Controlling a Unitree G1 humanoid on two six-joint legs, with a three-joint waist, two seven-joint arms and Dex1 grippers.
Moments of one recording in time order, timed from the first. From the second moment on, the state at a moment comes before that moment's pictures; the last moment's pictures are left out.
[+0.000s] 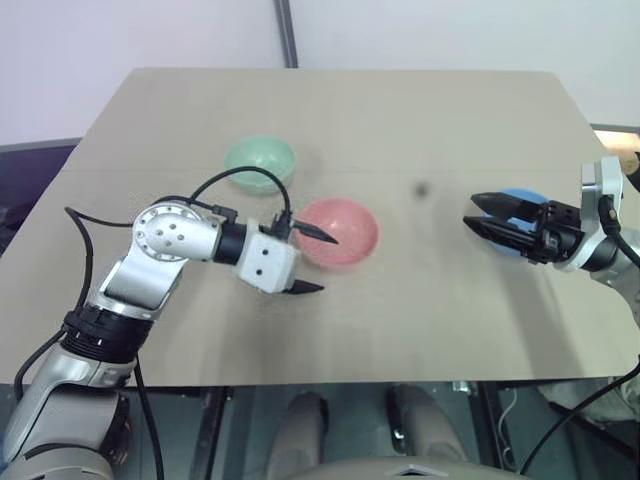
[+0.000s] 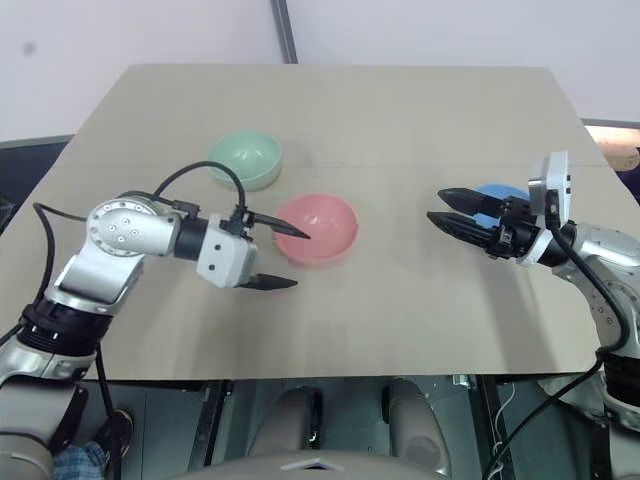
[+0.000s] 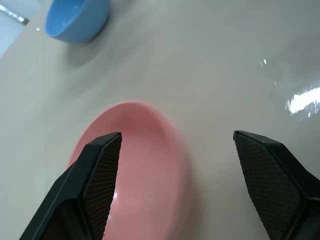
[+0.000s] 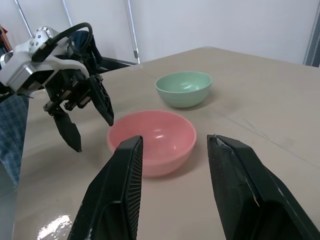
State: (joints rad) left arm -0.54 0.87 -0.19 -0.12 -0.20 -0.17 -1.30; right arm -0.30 -0.73 -0.25 -0.27 0.80 0.56 1.02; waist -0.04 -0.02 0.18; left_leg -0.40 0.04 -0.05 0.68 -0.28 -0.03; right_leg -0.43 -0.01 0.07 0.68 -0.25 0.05
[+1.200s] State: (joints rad) left arm -1.08 0.73 -0.28 1.13 0.33 -0.45 -0.78; right arm -0.36 -0.70 -0.26 -0.19 0.73 0.52 0.93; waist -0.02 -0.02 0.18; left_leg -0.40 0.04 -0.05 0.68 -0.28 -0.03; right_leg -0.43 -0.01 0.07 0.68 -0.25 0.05
